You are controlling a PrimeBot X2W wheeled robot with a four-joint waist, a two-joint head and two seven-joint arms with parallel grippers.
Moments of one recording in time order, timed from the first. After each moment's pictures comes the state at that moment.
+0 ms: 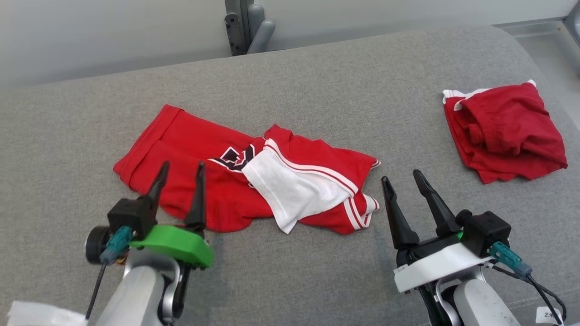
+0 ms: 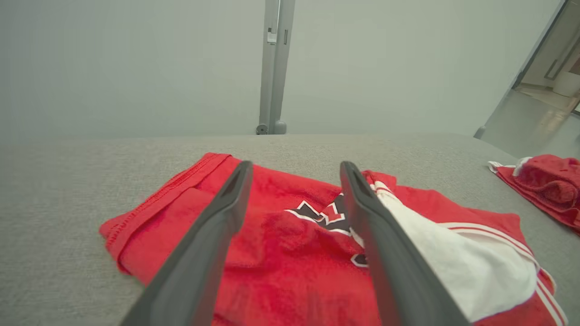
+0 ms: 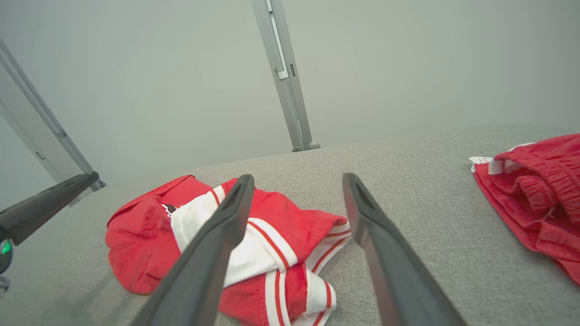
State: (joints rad) left arm -0.35 0.18 -0.41 0.38 -0.49 0.05 -0.26; right arm -0.12 -0.05 0.21 0.12 0.29 0.13 -0.26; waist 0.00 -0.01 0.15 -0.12
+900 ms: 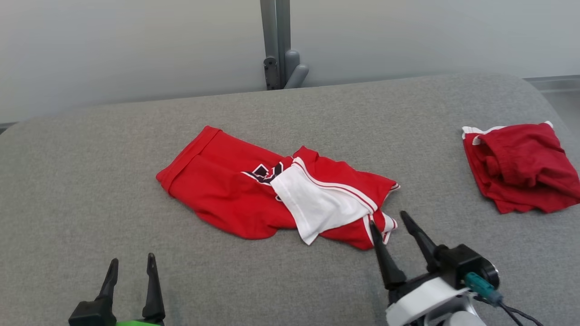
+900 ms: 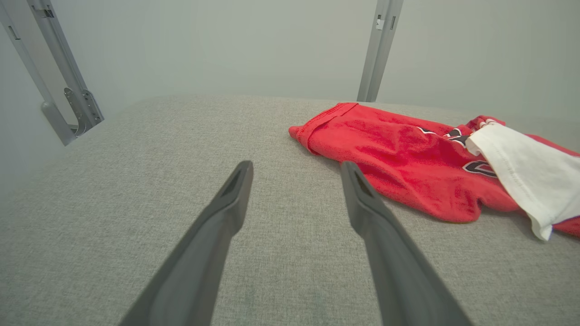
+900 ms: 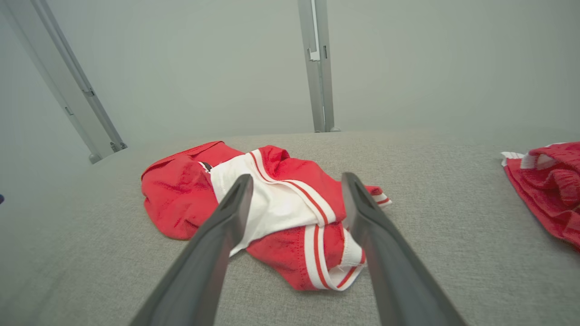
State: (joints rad) left arm 0.11 0.07 0.02 0.21 -0.20 -0.02 -0.26; right arm -0.02 -0.05 0.23 0.18 0.21 0.13 -0.26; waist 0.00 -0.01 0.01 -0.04
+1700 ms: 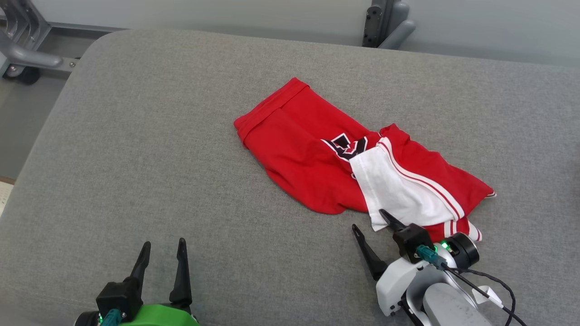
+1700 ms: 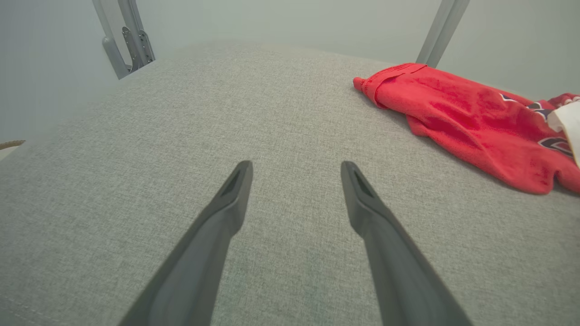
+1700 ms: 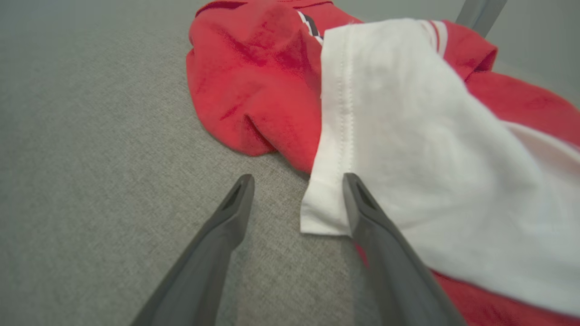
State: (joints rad) left arm 0.03 0.05 -0.08 0.27 -0.23 -0.04 -0.26; right arm -0.29 -0.05 0.32 0.62 -0.01 0.13 -0.26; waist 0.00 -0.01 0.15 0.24
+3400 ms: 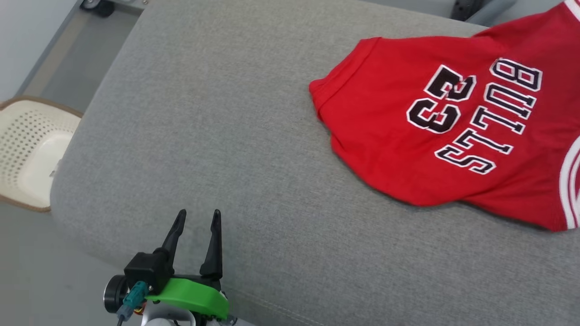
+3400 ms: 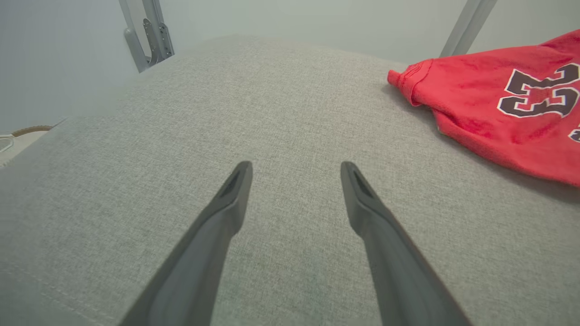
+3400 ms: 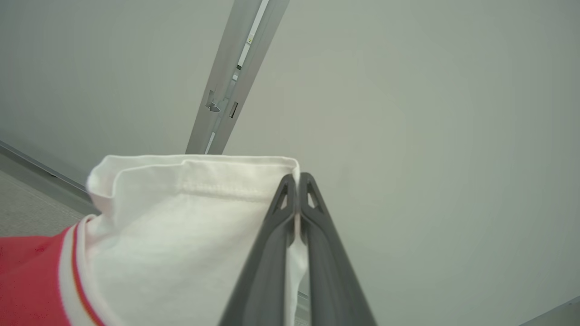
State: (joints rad) left arm -0.08 0.05 -0.23 0.26 -0.30 -0.03 -0.26; right arm -0.95 -0.59 -0.08 0.67 -0.19 0.13 0.00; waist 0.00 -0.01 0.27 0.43
